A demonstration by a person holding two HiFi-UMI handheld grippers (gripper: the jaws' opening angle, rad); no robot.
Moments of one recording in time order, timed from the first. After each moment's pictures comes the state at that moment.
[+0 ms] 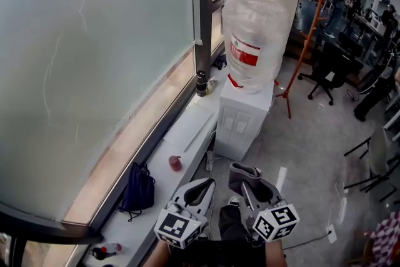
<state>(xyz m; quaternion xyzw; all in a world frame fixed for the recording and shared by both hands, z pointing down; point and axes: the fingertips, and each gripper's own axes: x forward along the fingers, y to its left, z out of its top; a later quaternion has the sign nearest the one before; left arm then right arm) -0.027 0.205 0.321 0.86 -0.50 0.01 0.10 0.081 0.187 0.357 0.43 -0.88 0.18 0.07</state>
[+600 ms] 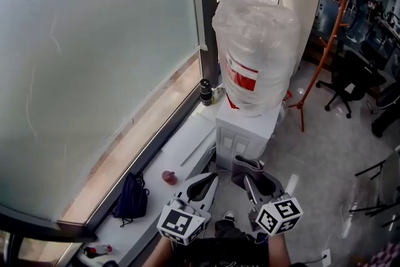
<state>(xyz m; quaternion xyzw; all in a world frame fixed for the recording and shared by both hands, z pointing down) 0.042 0.020 0.312 0.84 -0.54 0.02 0.08 0.140 -0.014 0.358 0.38 -0.90 0.20 0.06</state>
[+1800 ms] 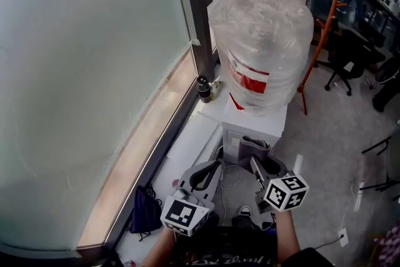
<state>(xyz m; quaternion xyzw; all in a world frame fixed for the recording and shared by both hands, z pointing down) -0.016 -0.069 0.316 0.87 -0.48 0.06 0.06 0.094 -0.117 0.401 0.43 -0.86 0.28 0.05</state>
